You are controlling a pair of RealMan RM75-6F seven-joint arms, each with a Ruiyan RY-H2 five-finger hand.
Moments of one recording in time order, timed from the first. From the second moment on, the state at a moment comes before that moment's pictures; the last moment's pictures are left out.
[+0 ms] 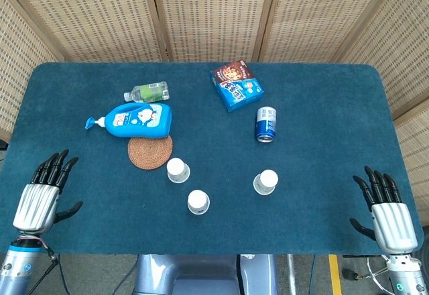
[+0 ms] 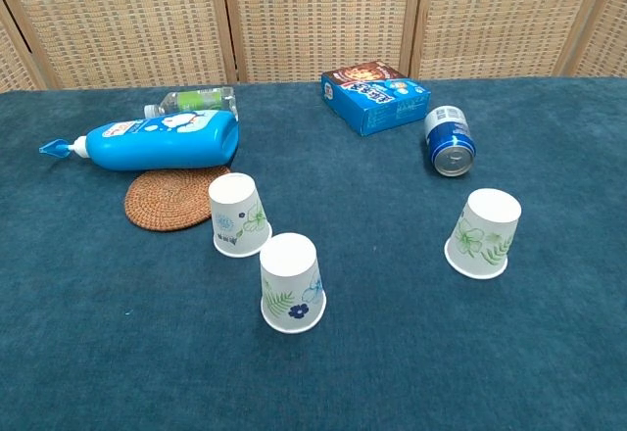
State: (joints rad) left arm -0.14 -1.22 -0.04 -1.77 1.59 1.51 0.31; right arm 0.04 -1.21 0.04 -1.56 -1.62 1.59 -0.09
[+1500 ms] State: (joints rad) left arm -0.63 -1.27 -0.14 -1.83 1.42 0.87 0.35; right arm 0.05 -1.20 0.06 -1.55 -1.56 1.56 -0.06
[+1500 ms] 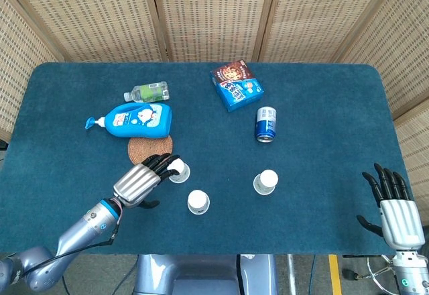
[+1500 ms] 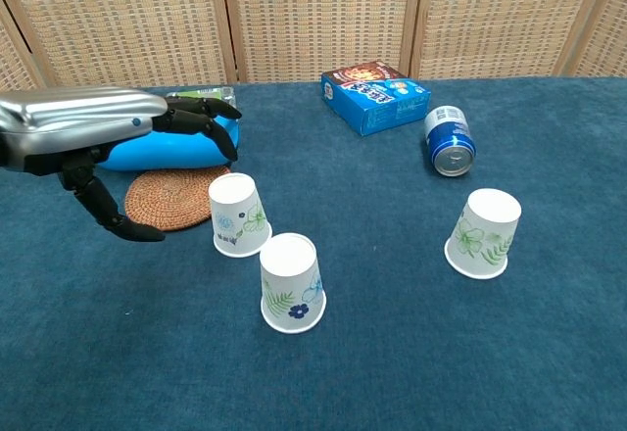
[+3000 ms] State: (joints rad) left arm -0.88 -1.58 -0.09 -1.70 0.99 0.86 0.66; right arm 0.05 -1.18 0.06 -1.55 -1.56 1.55 0.00
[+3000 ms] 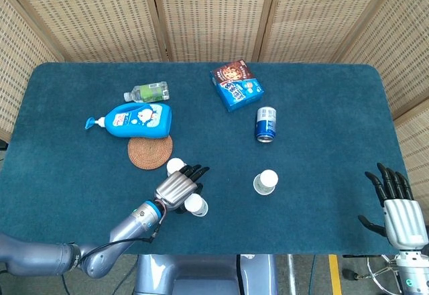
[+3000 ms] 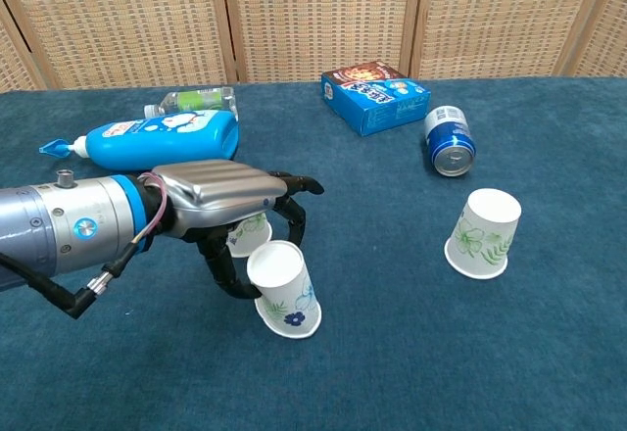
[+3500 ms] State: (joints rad) left arm -0.90 -1.55 -0.12 -1.72 0.94 0.90 0.63; right arm 0.05 -1.18 0.06 -1.56 -1.56 1.55 0.00
